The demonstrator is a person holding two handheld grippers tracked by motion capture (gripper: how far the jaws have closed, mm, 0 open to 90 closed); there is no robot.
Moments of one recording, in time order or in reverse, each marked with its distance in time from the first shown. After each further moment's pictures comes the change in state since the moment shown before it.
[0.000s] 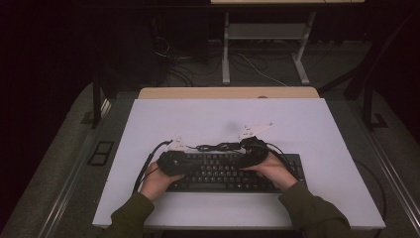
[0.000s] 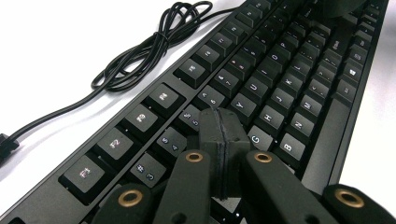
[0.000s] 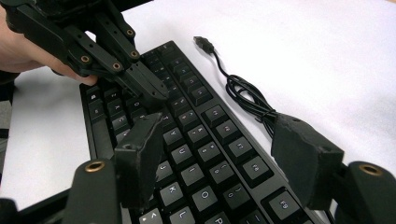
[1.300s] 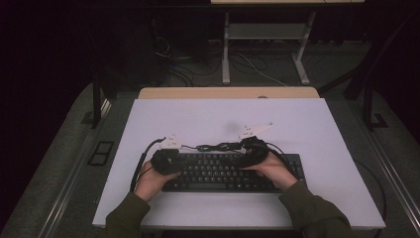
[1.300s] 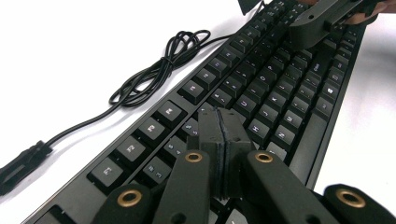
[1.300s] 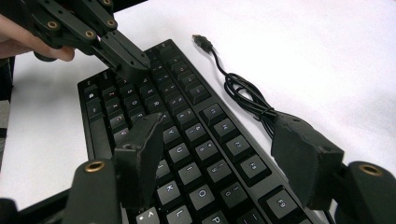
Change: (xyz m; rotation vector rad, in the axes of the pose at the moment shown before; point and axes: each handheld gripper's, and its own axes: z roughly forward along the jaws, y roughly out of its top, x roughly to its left) left arm -0.002 0.003 -0.024 -0.078 0.009 -0.005; right arm -0.002 -0.001 0.001 0.002 0.002 0.000
